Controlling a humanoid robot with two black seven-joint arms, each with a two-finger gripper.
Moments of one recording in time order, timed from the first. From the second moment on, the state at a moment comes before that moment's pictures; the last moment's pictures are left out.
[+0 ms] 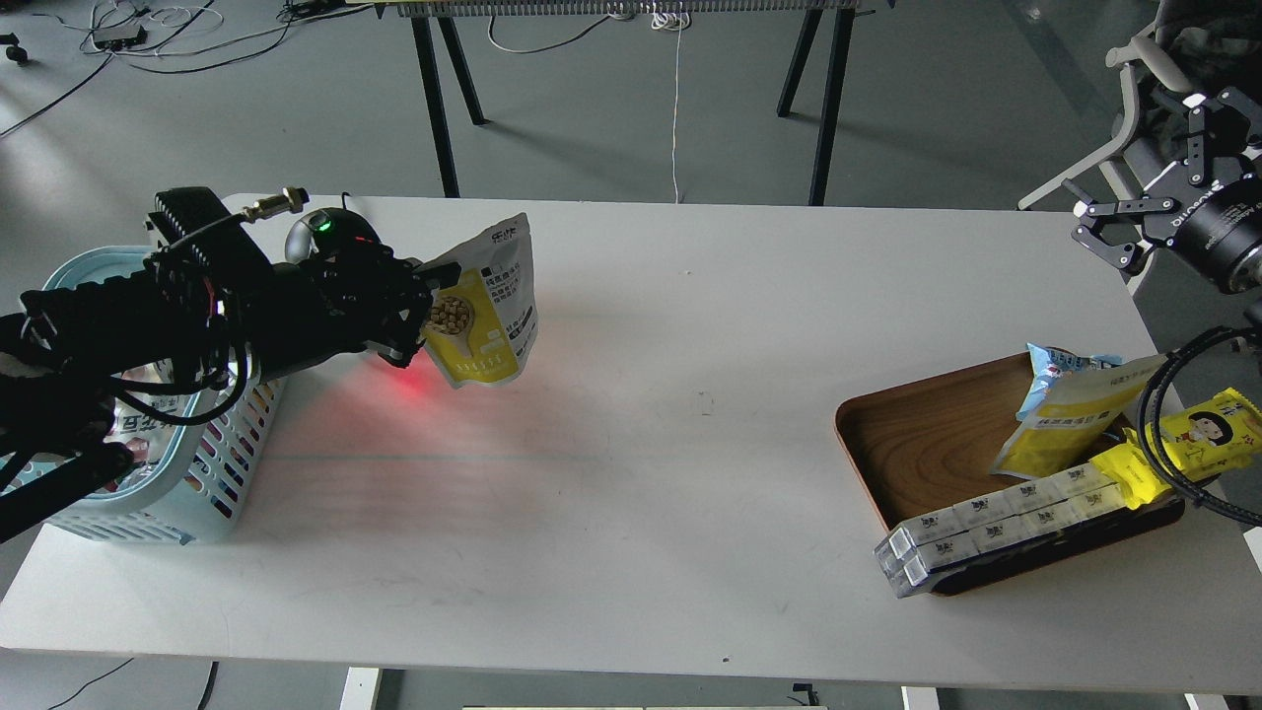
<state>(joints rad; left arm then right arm) -0.72 0.94 -0.52 -1.61 2.00 -0.07 -0.18 0.70 -0.73 0.75 0.79 0.32 0.49 -0.11</state>
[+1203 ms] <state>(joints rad) -0.80 0.98 -0.52 -1.60 2.16 -0.26 -0.24 0.71 -0.72 0.75 0.79 0.32 0.49 -0.11</state>
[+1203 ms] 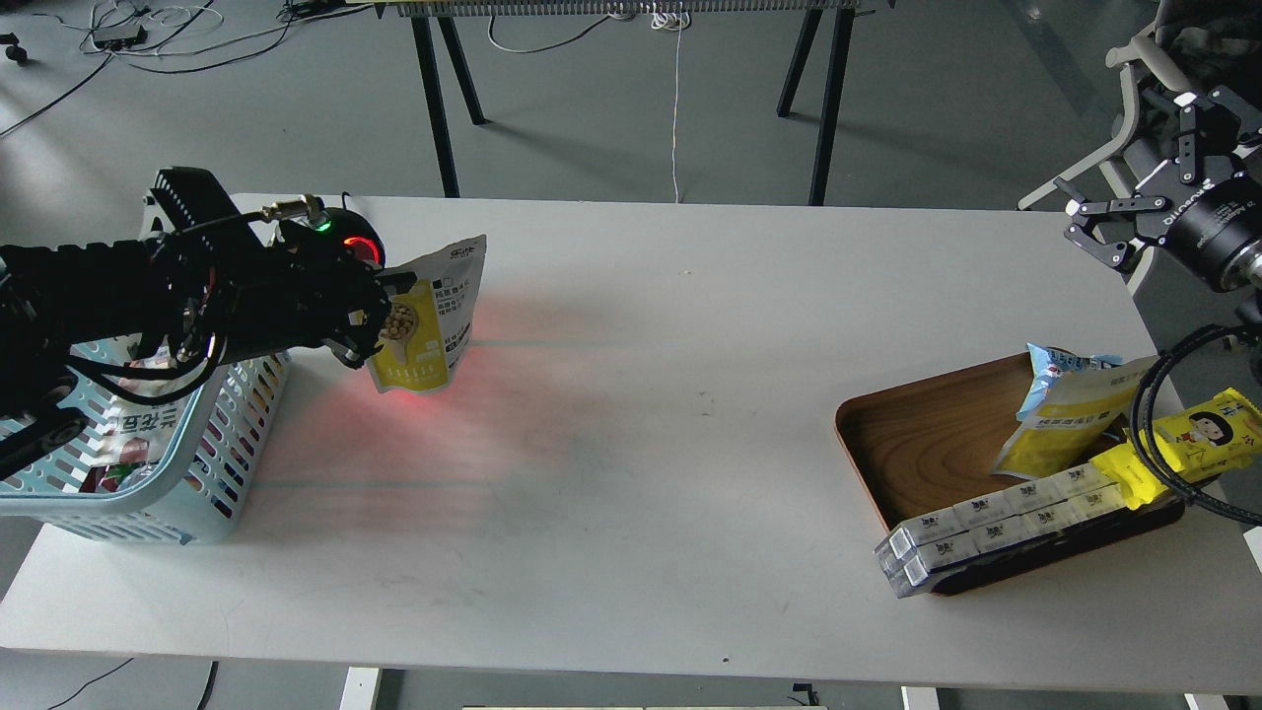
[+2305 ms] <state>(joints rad) -0.79 1.44 -0.49 -1.46 1.70 0.04 -0.43 0.70 -0.72 0.75 0.79 0.32 0.49 -0.11</state>
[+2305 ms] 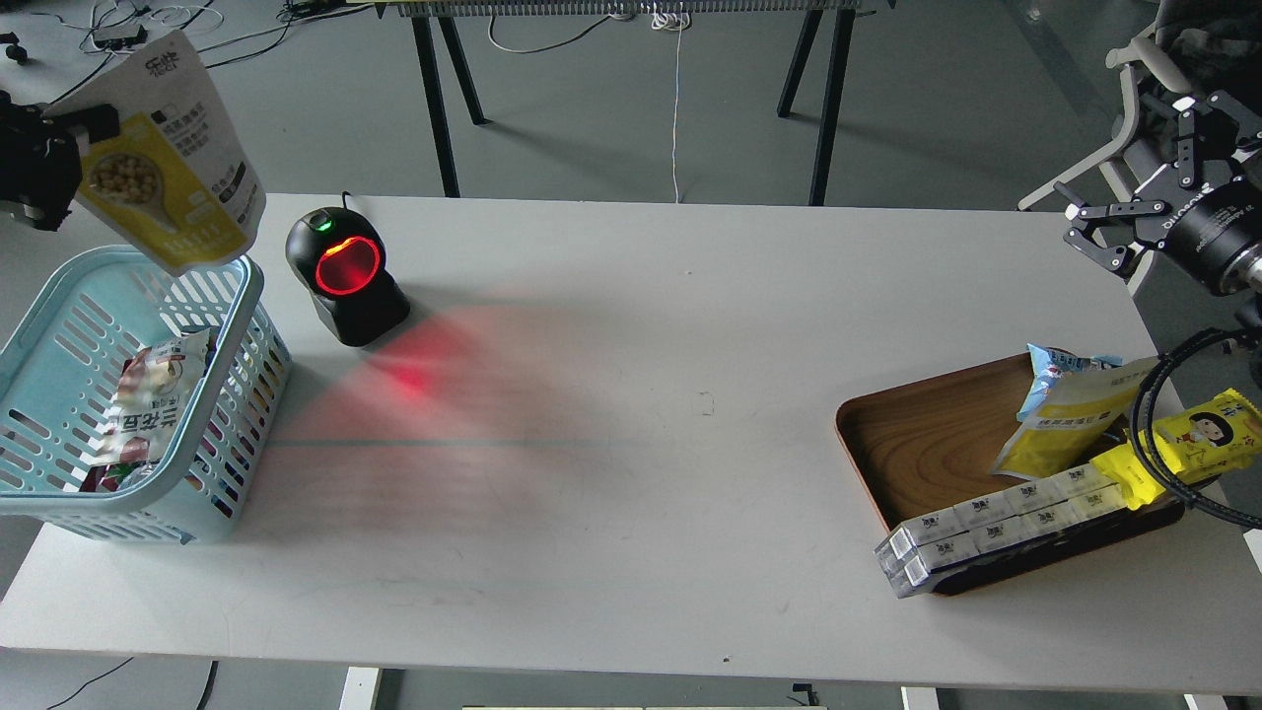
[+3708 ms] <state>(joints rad) -0.73 1.44 0.08 -1.26 1.49 0.48 -0.47 0.70 -0.72 0.75 0.79 0.32 0.49 -0.11</state>
